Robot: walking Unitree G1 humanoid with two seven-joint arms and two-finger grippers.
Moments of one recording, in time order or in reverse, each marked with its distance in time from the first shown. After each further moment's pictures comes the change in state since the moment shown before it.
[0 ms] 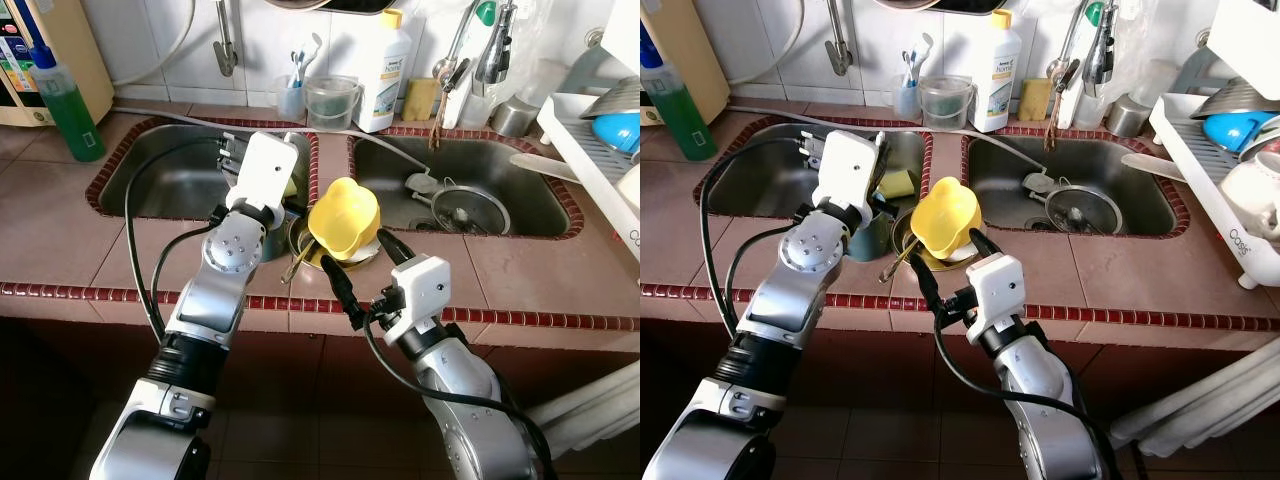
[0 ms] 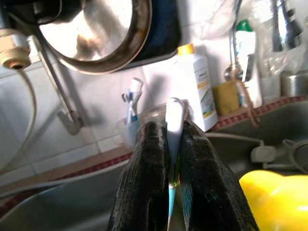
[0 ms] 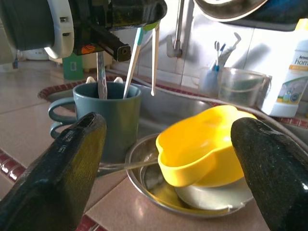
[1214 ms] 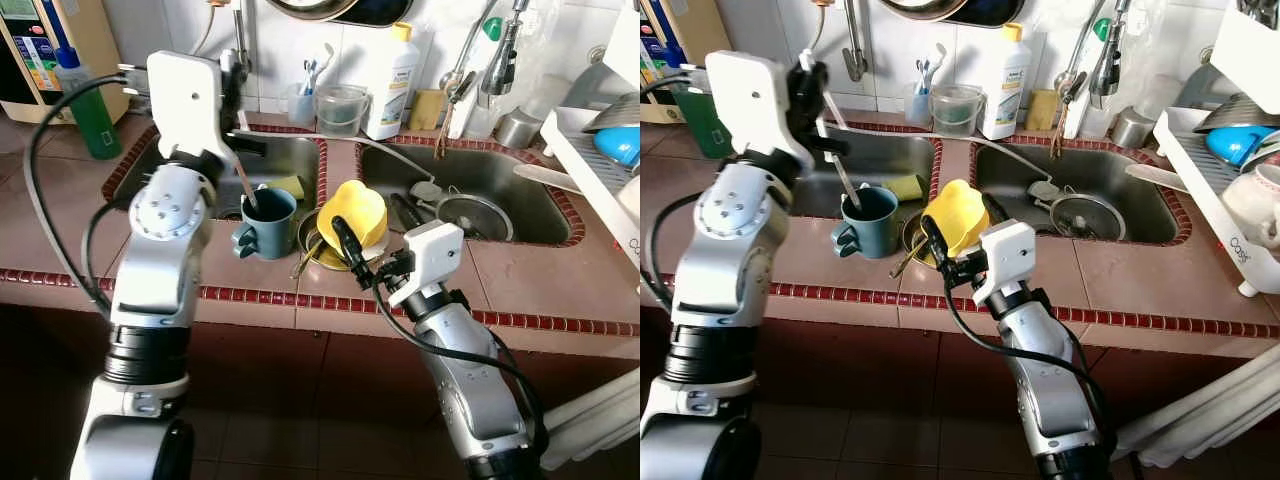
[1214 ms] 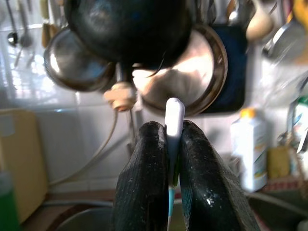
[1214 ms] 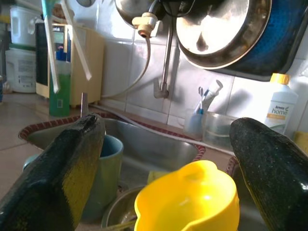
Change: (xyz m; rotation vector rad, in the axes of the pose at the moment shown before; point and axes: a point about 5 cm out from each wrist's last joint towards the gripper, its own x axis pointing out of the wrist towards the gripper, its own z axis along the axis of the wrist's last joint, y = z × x) left arm -0.018 0.065 0.041 -0.098 -0.110 0.207; right arm 0.026 -0.025 0.014 -0.039 -0.130 -0.059
